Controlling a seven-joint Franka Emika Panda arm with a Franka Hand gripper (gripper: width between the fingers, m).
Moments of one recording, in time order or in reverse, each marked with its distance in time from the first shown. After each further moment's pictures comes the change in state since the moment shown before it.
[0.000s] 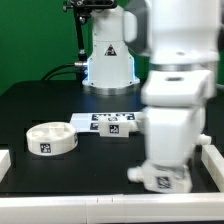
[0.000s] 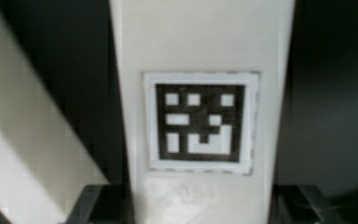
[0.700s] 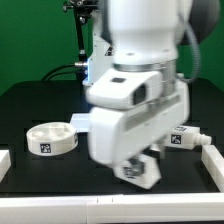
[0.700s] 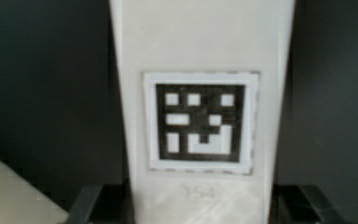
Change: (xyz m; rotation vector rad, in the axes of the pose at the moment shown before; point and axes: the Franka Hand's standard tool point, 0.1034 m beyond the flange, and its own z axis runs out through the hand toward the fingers) arm -0.042 0.018 -0.003 0.080 -0.044 0.146
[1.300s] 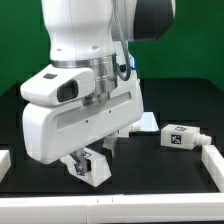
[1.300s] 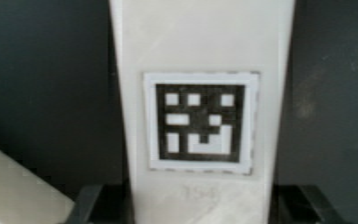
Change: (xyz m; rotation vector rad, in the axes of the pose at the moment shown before) arm -0.047 0.041 -0.007 0.002 -0.001 0.071
